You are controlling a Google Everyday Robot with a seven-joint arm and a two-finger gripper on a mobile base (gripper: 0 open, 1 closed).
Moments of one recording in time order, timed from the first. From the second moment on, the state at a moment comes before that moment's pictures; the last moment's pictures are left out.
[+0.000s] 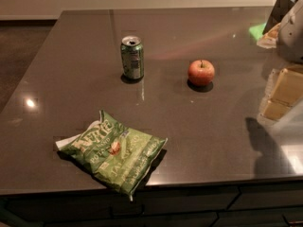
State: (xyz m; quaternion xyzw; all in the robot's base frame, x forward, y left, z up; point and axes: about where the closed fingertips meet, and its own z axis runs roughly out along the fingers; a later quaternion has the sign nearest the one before) arm 0.438 -0.217 0.976 -0.60 0.78 -0.03 0.16
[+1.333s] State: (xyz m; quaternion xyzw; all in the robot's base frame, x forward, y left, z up) arm 0.412 -0.110 0.942 -0.66 0.73 0.06 0.18
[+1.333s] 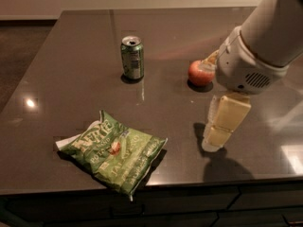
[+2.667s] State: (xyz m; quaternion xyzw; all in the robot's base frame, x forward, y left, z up) arm 0.369 0.005 0.861 -0.71 0.69 0.08 0.13
